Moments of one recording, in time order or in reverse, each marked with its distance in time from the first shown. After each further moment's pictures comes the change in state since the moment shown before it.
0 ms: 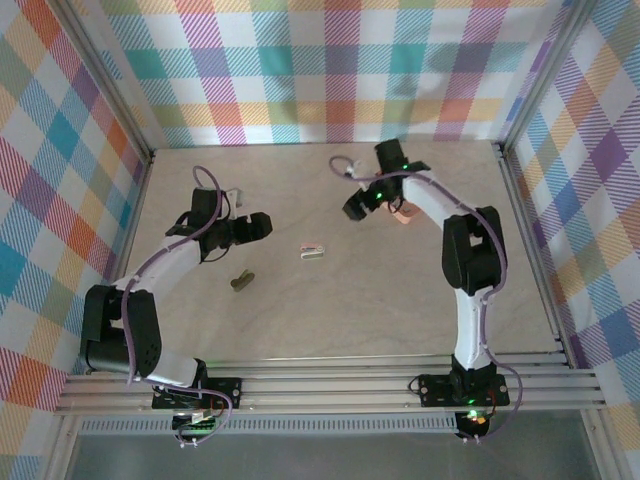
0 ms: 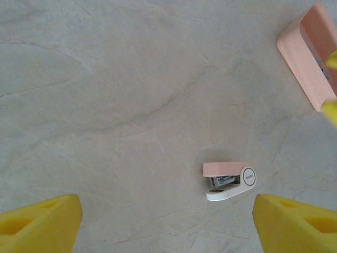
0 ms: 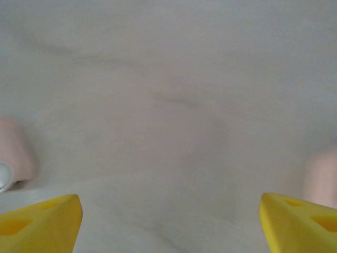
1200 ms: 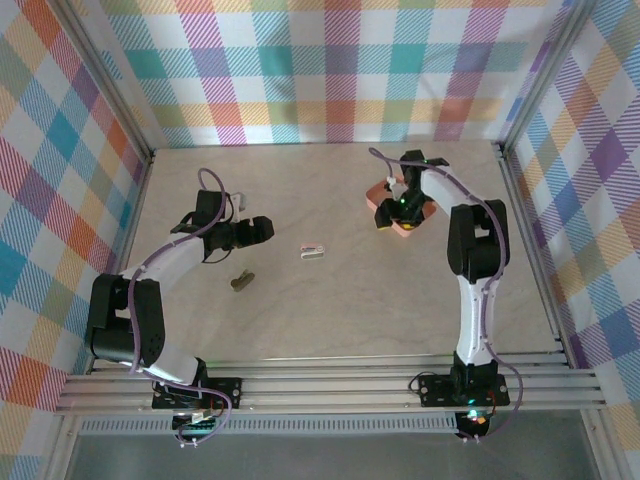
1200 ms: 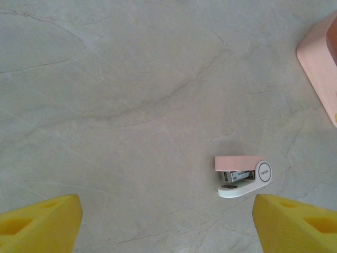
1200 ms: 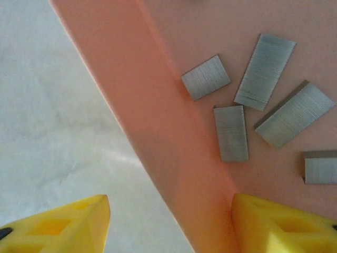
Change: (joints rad) left arm 0.000 0.058 0.000 -0.001 0.009 0.000; right arm -0.116 0.081 0.012 -0.393 0.029 0.420
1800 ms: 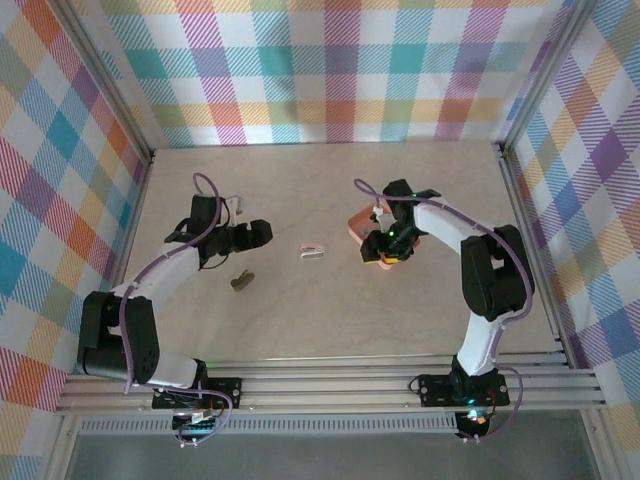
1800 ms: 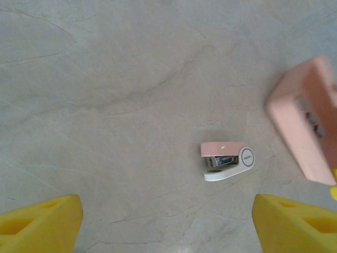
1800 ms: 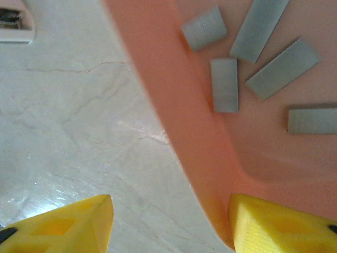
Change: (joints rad) left arm 0.000 -0.109 -0.063 -0.001 0.023 -0.001; right arm 0.179 -0.350 -0.449 0.138 -0.044 0.146
